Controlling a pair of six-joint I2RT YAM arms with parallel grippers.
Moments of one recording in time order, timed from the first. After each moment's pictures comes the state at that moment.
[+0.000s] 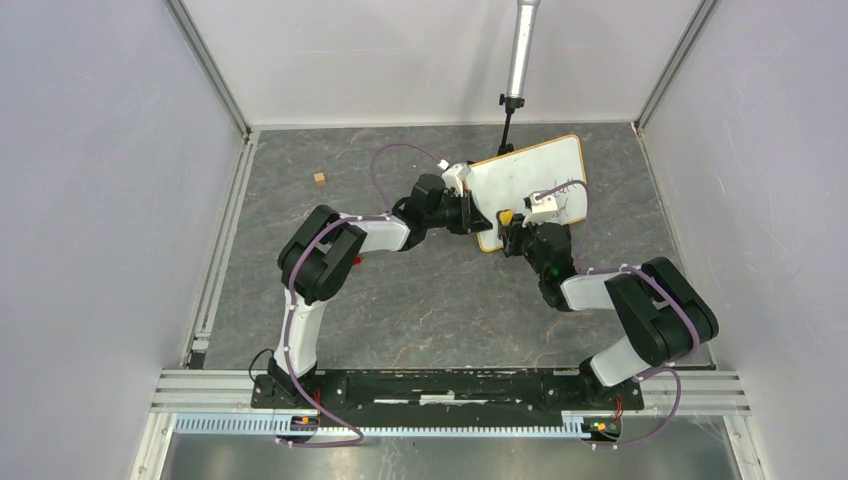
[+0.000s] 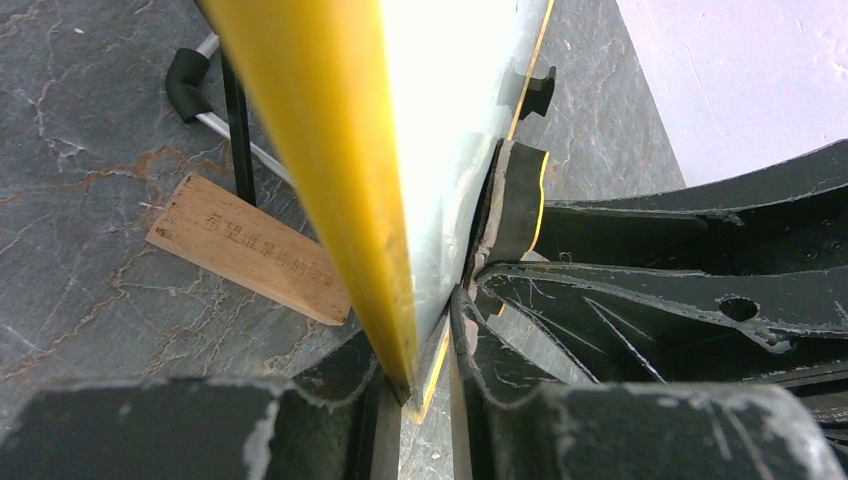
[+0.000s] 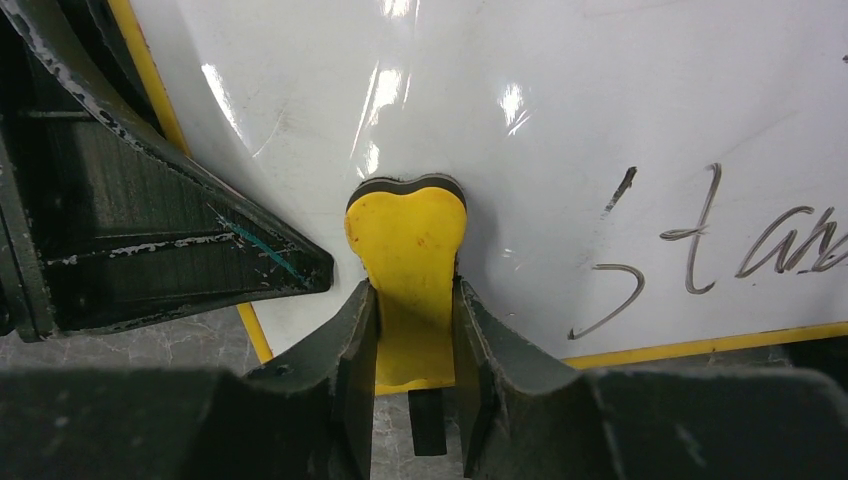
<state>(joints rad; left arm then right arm) -0.66 2.11 1.25 0.45 0.45 -0.59 0.41 1.54 0.41 0.86 0.10 0.21</state>
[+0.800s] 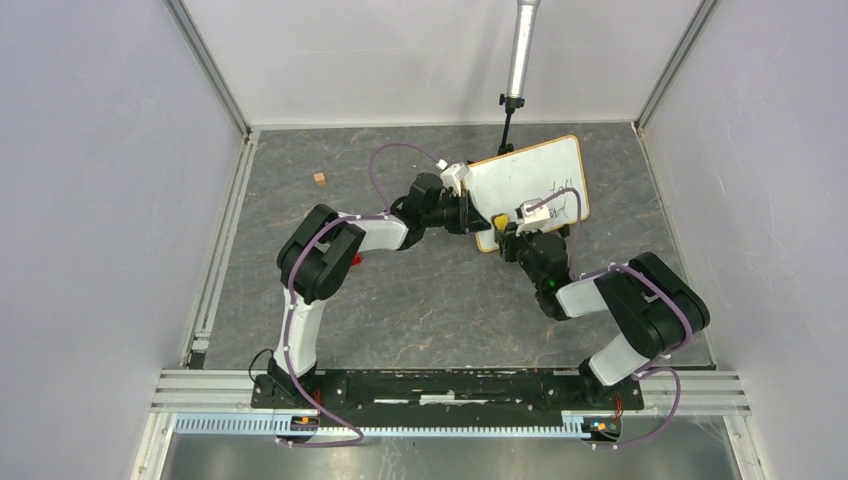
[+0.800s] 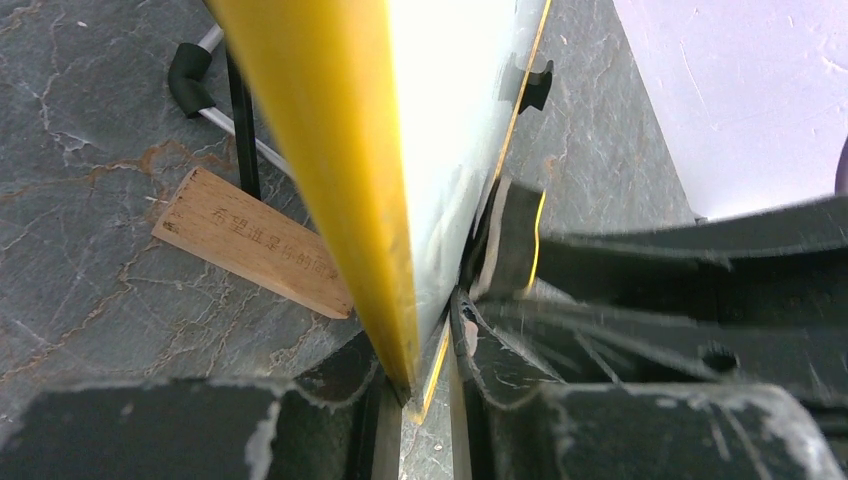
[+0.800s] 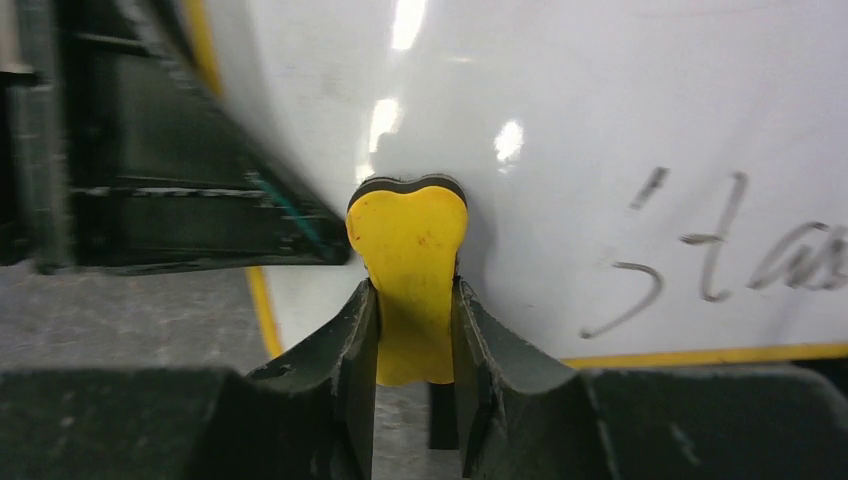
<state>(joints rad) -0.65 2.11 1.25 0.45 0.48 -0.59 0.48 1.59 0.36 1.02 0.14 0.12</state>
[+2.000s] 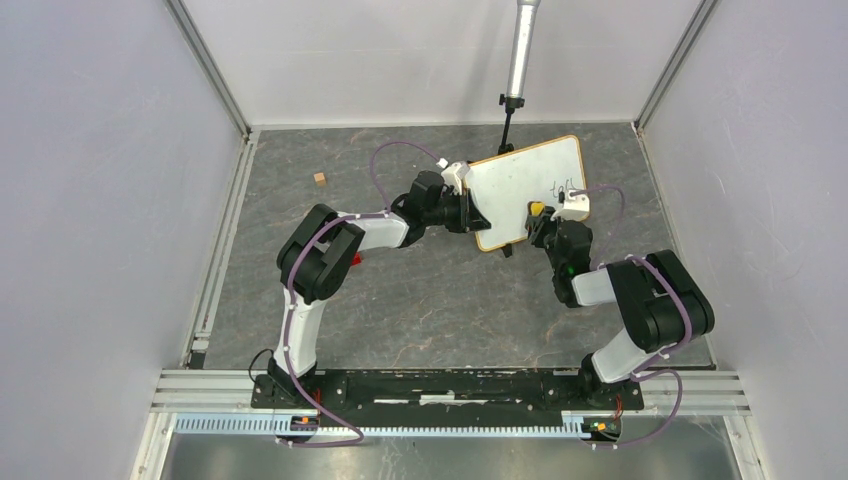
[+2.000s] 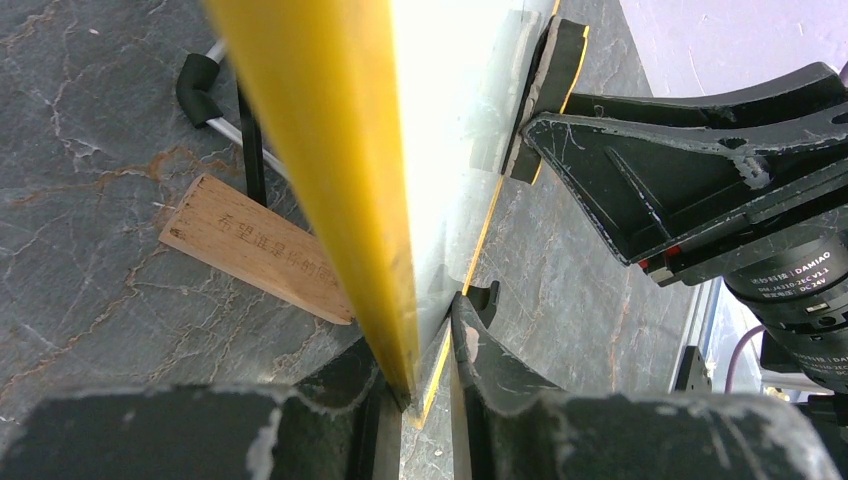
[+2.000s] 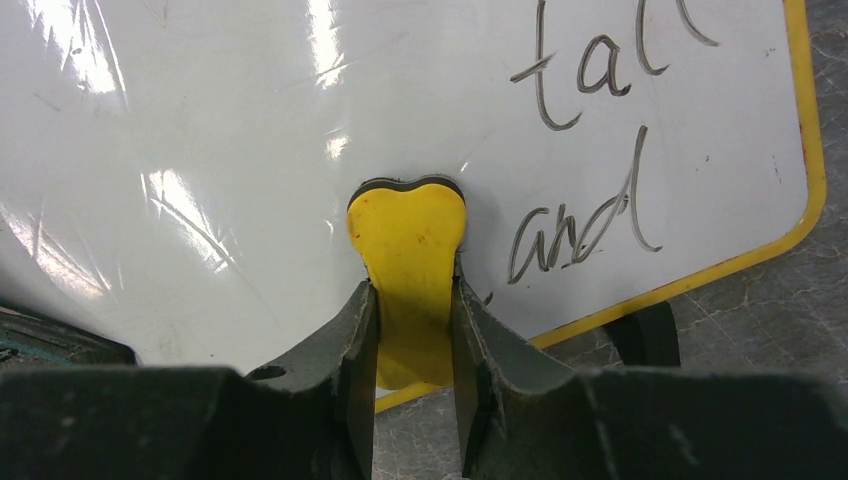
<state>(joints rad) -0.65 2.11 1.27 0.39 0.47 -0.58 0.24 1.60 0.38 0.99 0.16 0.27</state>
